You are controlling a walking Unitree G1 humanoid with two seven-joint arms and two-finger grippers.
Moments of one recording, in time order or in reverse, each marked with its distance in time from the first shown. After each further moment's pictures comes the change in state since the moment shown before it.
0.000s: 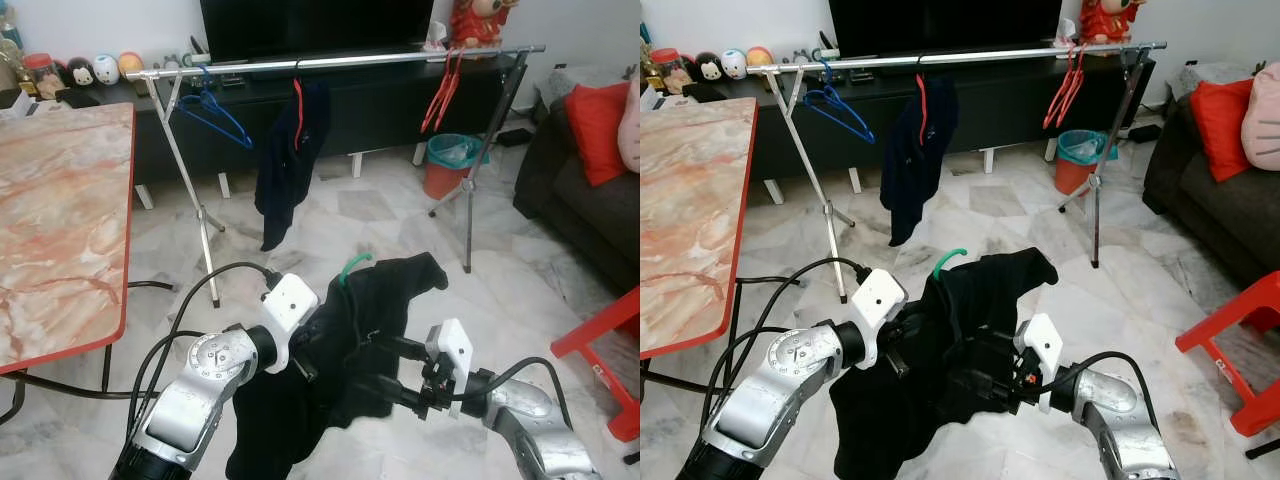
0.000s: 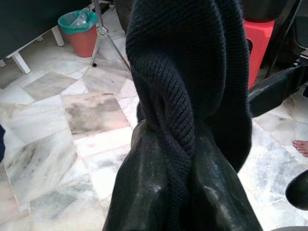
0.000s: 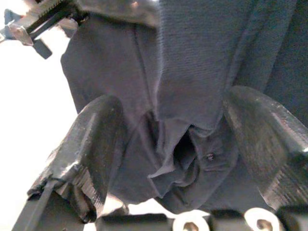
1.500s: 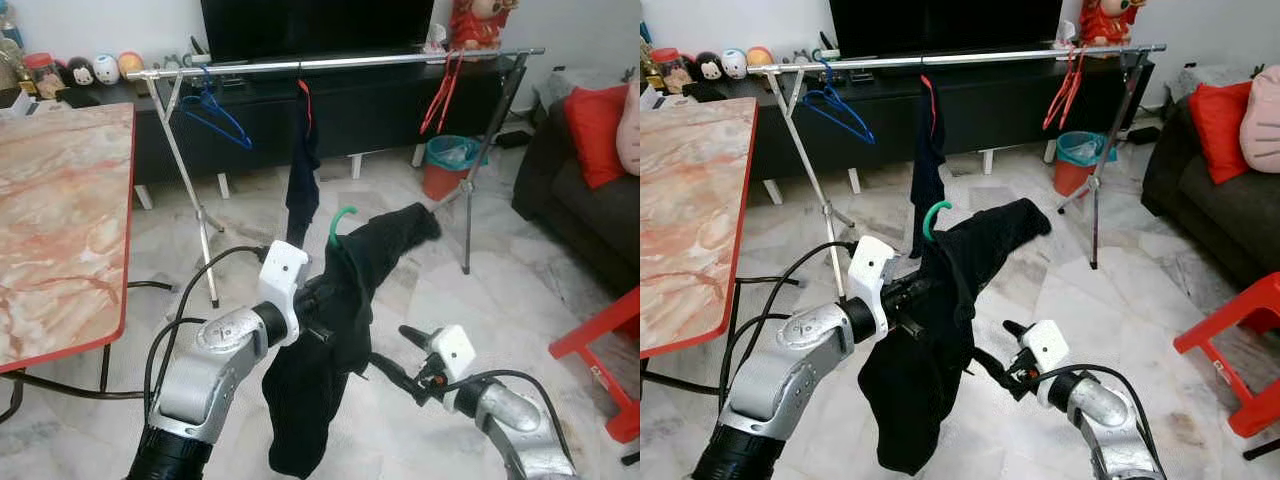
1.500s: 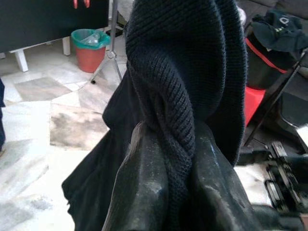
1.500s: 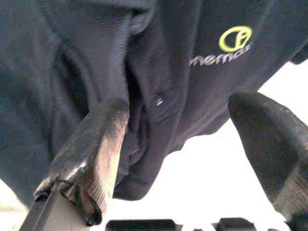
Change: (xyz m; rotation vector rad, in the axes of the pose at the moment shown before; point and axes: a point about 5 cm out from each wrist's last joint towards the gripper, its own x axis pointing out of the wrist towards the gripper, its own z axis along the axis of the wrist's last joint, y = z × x) left arm 0.011 0.009 0.027 -0.254 -0.139 0.067; right arm -0.004 -0.025 -0.025 -0.121 0.053 -0.377
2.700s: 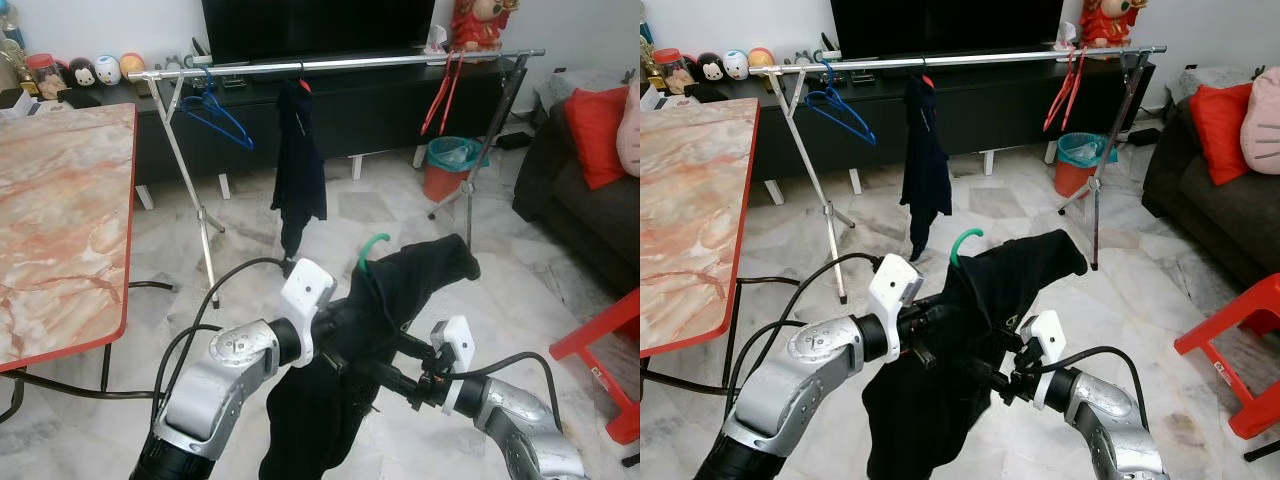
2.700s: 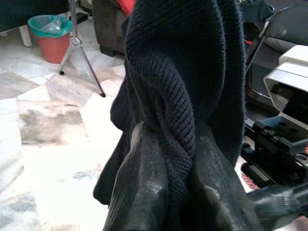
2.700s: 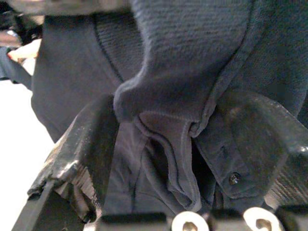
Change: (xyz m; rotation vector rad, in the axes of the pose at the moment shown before) left arm 0.002 -0.025 -0.012 0.040 0.074 -0.153; right arm -0.002 0.022 0.022 0.267 -0.100 0.293
